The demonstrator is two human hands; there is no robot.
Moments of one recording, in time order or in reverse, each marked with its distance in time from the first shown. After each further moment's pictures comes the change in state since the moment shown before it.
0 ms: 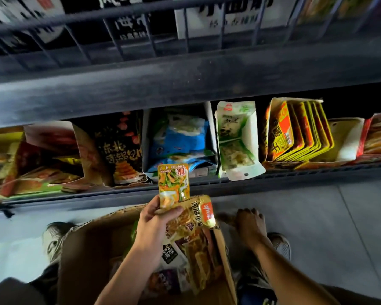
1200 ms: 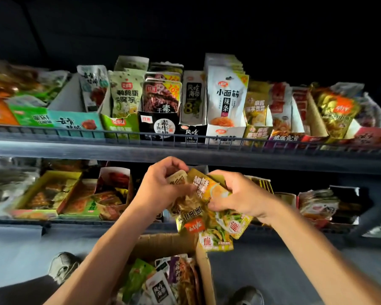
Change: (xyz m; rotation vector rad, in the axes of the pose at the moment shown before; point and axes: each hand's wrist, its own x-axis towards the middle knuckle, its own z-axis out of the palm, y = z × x) left_hand -0.177 0.154 -0.003 0.373 -0.209 0.851; right_hand -0.243 -0.105 -0.353 0.816 -0.043 -0.620
